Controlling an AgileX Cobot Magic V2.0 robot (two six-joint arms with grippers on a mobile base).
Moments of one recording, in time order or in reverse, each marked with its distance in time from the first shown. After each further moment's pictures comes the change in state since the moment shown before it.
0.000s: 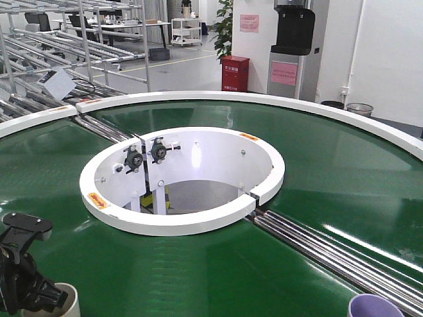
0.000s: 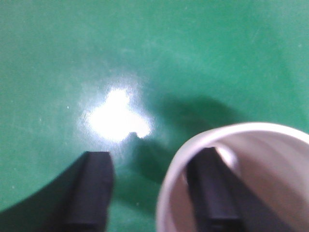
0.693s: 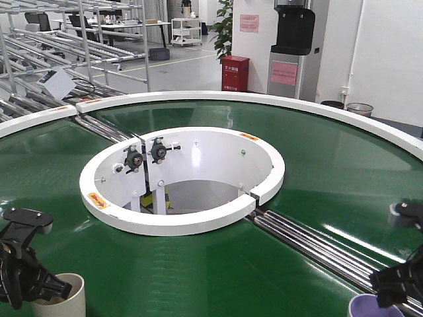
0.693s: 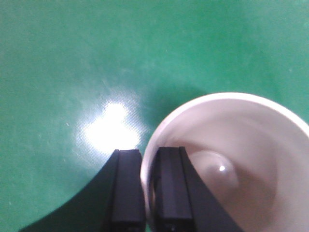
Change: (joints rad) left arm -0.001 0.000 -0.001 -0.029 -0.057 0.000; right arm 0.008 0.613 -0.454 0.265 0.287 -0.285
